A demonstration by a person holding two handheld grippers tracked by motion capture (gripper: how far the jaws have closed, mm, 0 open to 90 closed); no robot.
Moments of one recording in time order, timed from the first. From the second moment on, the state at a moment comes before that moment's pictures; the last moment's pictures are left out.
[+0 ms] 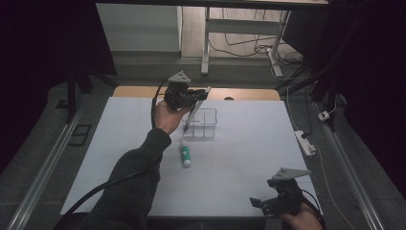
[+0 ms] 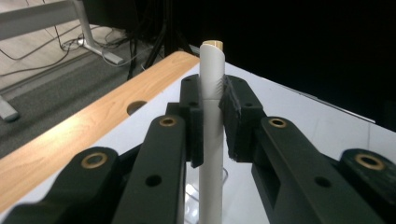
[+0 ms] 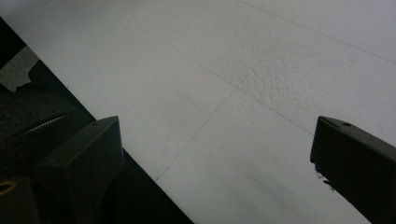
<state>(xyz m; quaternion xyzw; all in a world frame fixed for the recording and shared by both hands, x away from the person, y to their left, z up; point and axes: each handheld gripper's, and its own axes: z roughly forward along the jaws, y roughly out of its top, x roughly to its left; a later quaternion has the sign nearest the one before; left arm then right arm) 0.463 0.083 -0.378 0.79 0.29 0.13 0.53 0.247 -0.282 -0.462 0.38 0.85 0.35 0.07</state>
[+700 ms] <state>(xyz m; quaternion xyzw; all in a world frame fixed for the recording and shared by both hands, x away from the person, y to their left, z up) 0.492 0.059 -0.401 0.78 0.26 0.16 0.54 0.247 -0.282 -0.462 0.38 0.85 0.35 0.07</state>
